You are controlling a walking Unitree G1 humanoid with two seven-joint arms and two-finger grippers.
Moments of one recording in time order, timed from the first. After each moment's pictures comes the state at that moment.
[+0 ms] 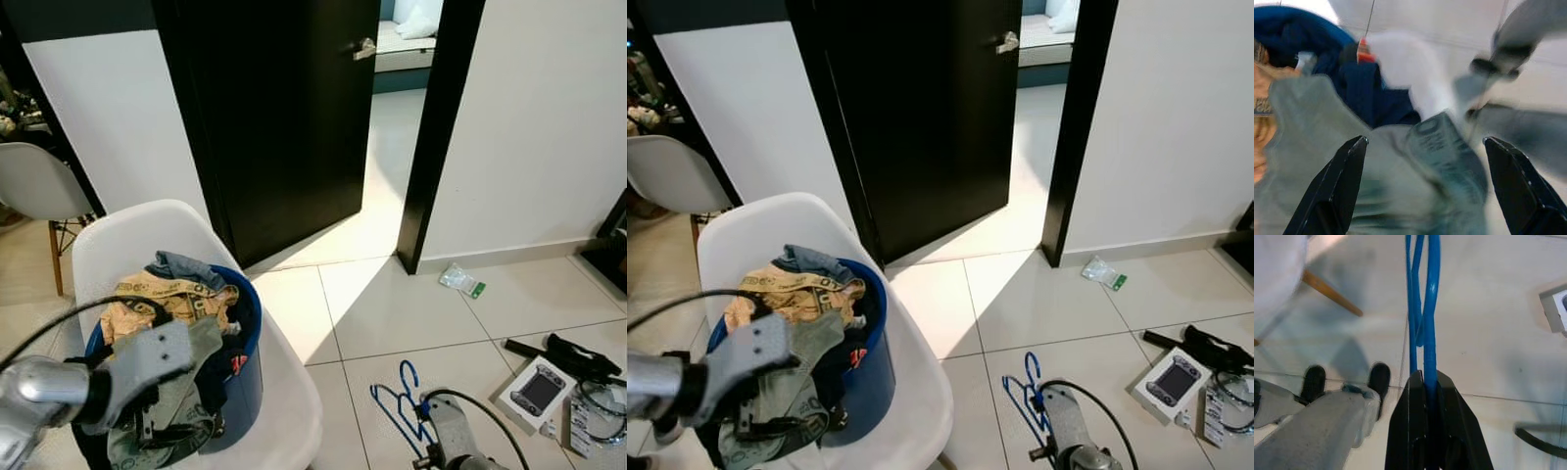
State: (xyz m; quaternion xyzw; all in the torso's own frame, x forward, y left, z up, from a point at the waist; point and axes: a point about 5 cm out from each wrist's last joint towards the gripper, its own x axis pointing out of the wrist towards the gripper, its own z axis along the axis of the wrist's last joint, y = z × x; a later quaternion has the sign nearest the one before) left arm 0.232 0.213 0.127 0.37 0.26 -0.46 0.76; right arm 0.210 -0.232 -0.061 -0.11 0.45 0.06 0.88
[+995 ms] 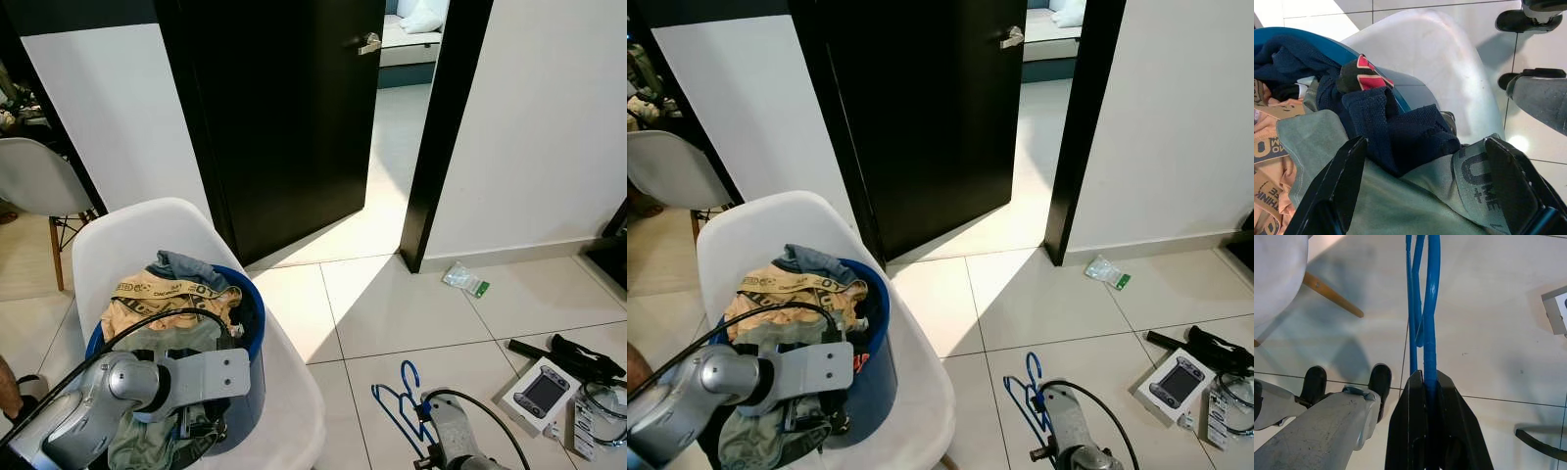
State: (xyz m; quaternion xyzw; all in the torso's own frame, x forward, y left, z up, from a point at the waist) left arm 0.245 0.181 0.108 0.46 0.25 -0.48 0.71; right arm 0.212 -0.230 -0.060 -0.11 0.45 0.06 0.88
